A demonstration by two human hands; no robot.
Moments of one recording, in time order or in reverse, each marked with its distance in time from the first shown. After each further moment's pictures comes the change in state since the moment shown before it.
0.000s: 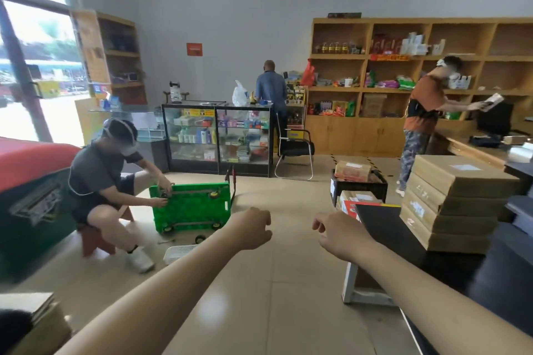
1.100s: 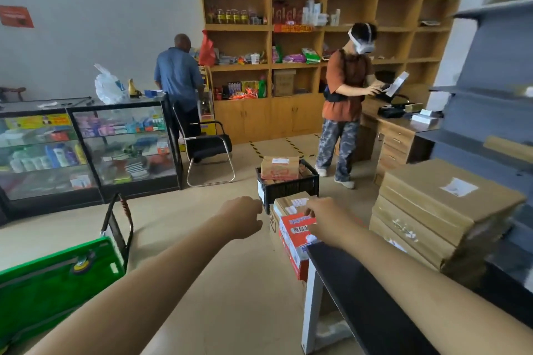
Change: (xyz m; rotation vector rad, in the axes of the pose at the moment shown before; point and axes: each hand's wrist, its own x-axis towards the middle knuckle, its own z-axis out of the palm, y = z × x) left_hand 0.605 0.061 0.037 0.082 -0.107 0.376; right_hand 0.431 0.317 0.009 -0.041 0.113 0.347
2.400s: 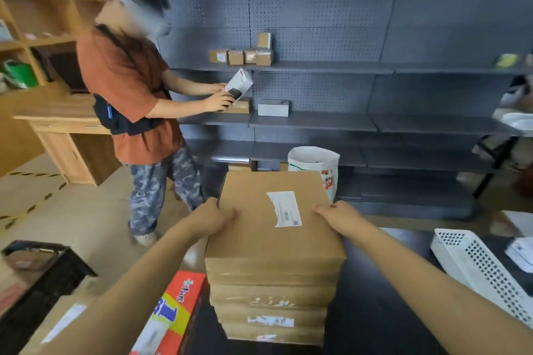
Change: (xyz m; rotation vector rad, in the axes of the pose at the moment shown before) left_hand 0.466 0.341 0.056 -0.511 -0.459 0.696; right_hand -0.006 0.370 -0.034 0.735 0.610 1.528
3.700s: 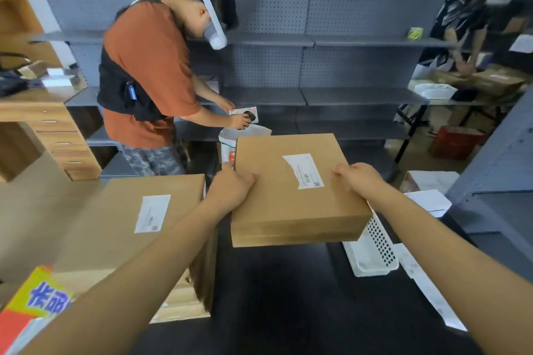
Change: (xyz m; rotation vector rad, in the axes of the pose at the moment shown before) left_hand -0.025 0.243 0.215 -0.192 0.079 0.152; right_hand -0.004 0.137 -0.269 -0.003 0.260 0.117
